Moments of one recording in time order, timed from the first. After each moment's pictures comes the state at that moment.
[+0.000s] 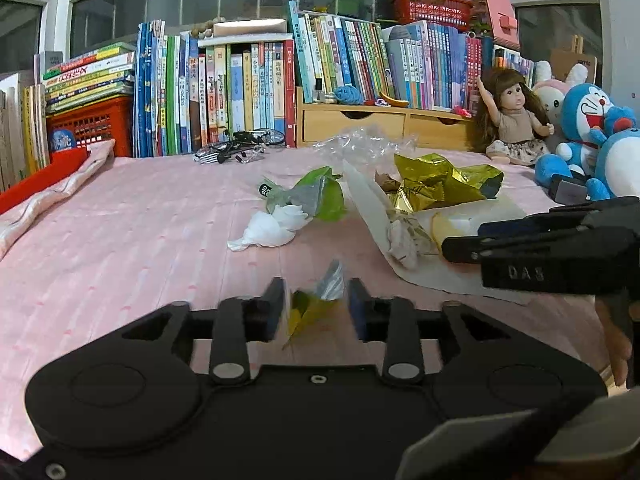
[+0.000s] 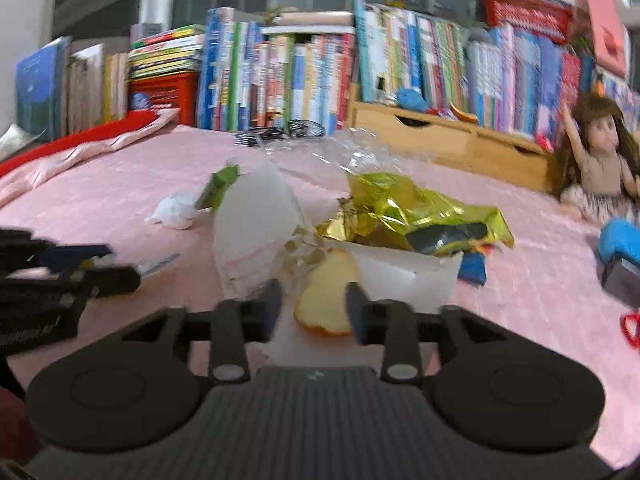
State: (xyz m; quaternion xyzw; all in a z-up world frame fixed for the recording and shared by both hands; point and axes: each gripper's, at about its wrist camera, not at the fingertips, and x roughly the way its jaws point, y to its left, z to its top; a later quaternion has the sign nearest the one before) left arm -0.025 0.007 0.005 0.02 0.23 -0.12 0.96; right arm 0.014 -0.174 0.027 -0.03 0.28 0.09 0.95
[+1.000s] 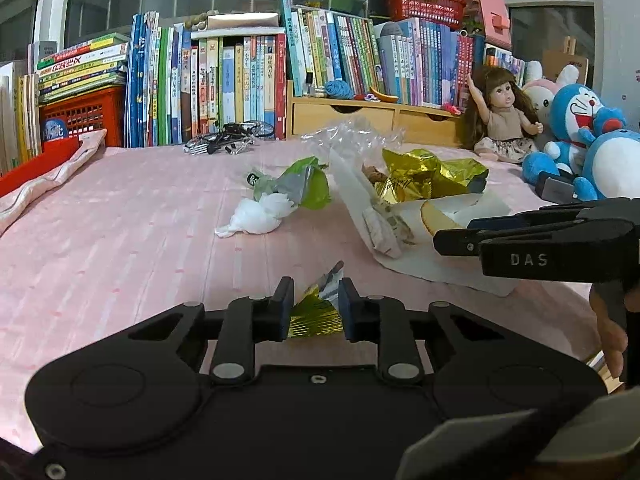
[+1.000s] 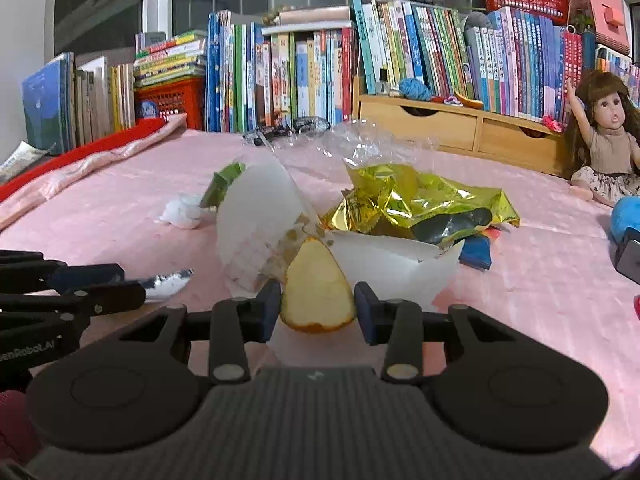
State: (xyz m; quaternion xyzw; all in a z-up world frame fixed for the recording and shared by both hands) left arm -0.034 0.008 0.004 0.00 0.24 -0.13 0.96; right arm 0.001 -0.187 0.030 -0.02 0.27 0.12 0.95
